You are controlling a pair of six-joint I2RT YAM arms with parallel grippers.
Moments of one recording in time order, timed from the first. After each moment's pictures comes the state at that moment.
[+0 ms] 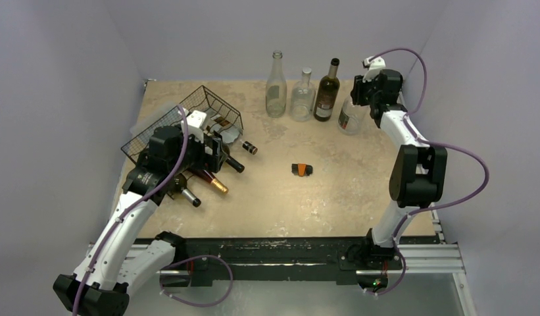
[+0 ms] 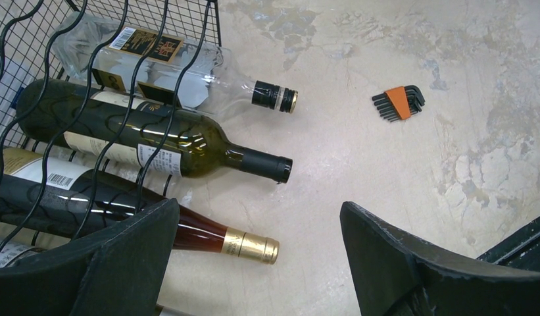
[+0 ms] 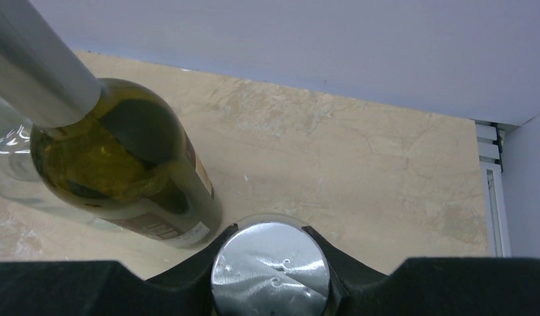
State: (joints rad) left arm -0.32 0.87 0.93 -0.54 0.17 -0.06; right arm -0.05 1.80 1.39 0.02 -0.20 -0.13
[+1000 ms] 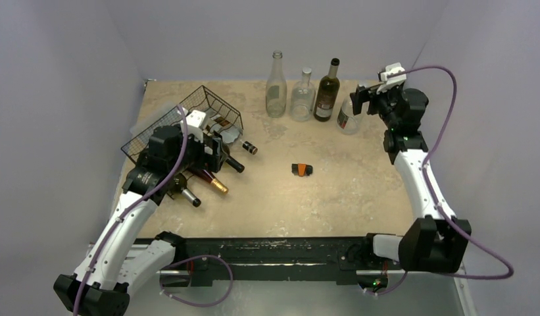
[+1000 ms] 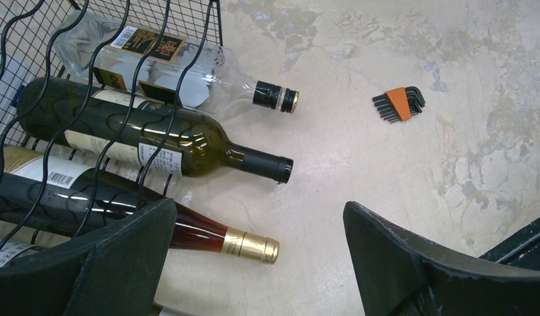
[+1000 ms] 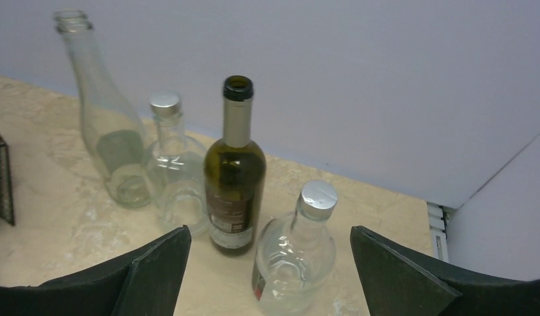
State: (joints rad) left arm -0.31 0.88 0.93 -0.54 0.17 -0.07; right arm -0.05 1.30 1.08 0.15 -0.28 -0.14
